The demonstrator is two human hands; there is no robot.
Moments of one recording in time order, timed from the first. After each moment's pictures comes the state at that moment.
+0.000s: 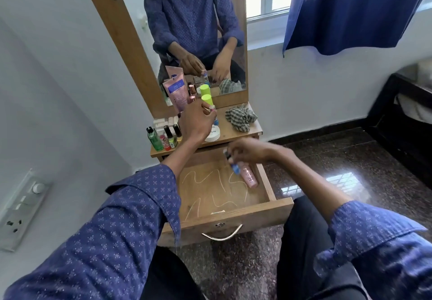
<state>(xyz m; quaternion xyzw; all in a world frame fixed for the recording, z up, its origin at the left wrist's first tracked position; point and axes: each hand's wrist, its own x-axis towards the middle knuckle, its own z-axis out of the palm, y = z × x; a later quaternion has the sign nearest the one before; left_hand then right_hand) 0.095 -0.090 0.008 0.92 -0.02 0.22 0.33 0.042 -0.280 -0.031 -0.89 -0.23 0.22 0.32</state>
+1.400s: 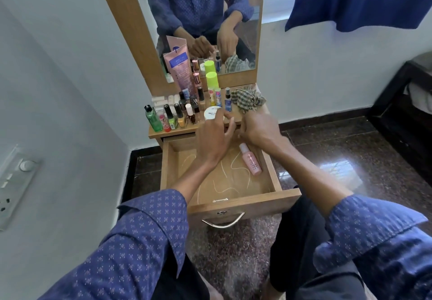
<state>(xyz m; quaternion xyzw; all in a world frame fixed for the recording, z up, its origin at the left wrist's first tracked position) 0.041 -0.105 -0.065 0.91 -0.11 0.28 0.27 0.054 -0.249 -0.038 -0.99 0.00 -0.03 0.13</state>
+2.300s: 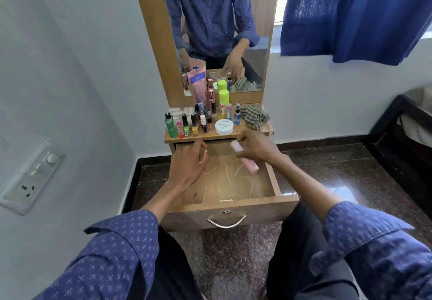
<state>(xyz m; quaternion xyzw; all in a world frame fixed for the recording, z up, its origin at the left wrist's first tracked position) -0.007 -0.003 -0.079 0.96 -0.09 0.20 0.19 0.030 -0.240 -0.037 -0.97 -0.06 0.05 0.21</state>
